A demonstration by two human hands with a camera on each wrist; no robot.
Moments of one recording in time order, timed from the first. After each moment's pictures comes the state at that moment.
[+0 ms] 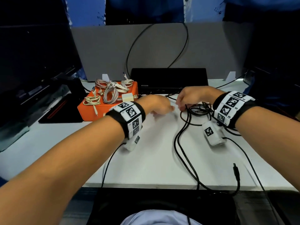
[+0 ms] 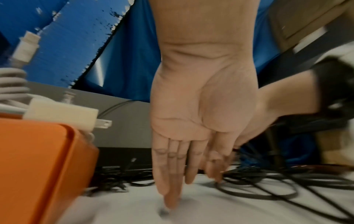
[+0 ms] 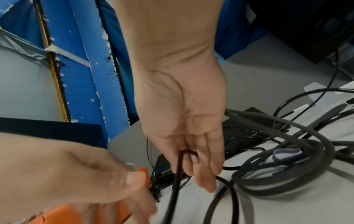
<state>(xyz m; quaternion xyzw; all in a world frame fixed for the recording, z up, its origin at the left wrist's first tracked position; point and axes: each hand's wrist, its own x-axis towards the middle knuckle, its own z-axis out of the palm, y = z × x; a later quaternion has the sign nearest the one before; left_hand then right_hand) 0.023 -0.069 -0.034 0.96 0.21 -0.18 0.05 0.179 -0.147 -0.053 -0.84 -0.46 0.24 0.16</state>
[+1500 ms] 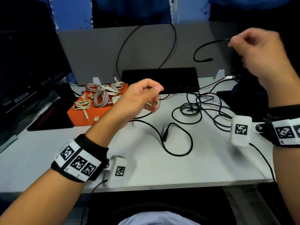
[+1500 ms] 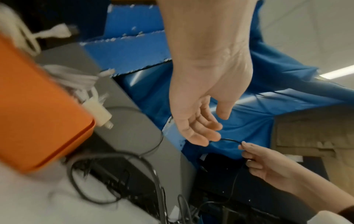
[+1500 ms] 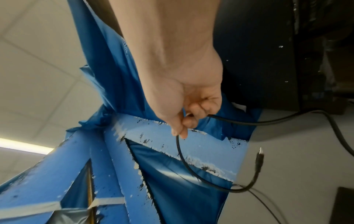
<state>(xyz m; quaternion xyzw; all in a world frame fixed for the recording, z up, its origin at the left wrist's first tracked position) -0.061 -0.084 -0.023 0.80 0.06 0.22 0.56 0.178 -0.300 0.040 -0.74 -0.34 -0.17 0.55</state>
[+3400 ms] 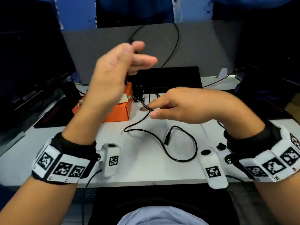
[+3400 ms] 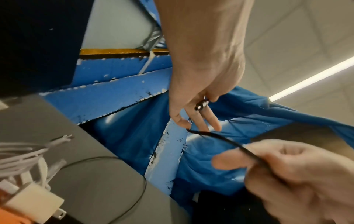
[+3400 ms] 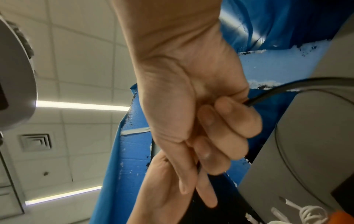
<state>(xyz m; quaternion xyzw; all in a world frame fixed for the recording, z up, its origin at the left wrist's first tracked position) -0.106 -0.092 0.026 0.77 -0.01 0.42 0.47 0.017 -0.249 0.028 -0.72 -0.67 0.09 0.11</state>
